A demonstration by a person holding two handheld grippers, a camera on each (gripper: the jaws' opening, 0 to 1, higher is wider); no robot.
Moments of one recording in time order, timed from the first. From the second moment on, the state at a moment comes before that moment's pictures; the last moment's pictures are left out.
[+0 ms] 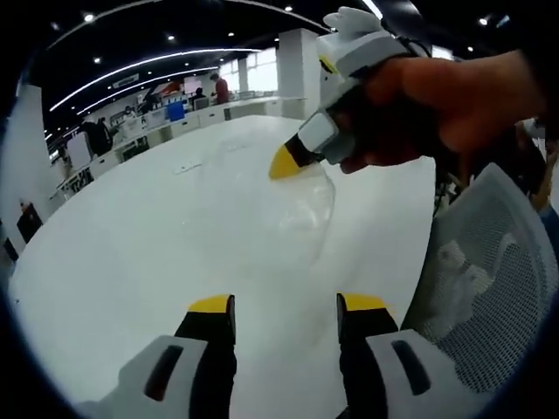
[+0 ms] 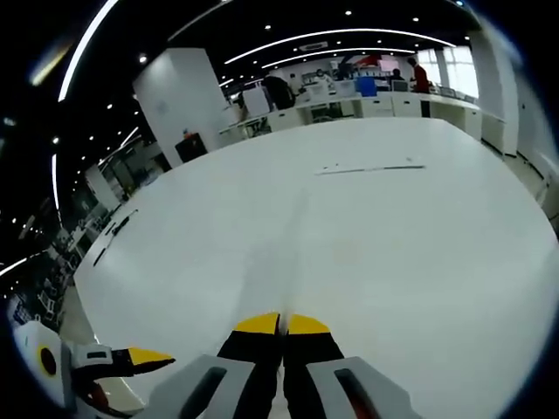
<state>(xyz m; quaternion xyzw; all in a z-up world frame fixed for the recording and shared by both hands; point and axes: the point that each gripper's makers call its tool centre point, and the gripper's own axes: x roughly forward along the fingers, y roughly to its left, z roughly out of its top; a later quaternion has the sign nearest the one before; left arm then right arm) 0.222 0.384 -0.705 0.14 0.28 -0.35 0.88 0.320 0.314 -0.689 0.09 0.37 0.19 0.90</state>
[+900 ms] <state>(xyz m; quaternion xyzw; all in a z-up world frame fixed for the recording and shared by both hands) 0.229 0.385 -0.706 0.32 0.22 -0.35 0.85 0.311 0.331 -0.689 0.07 0.38 0.20 0.90</state>
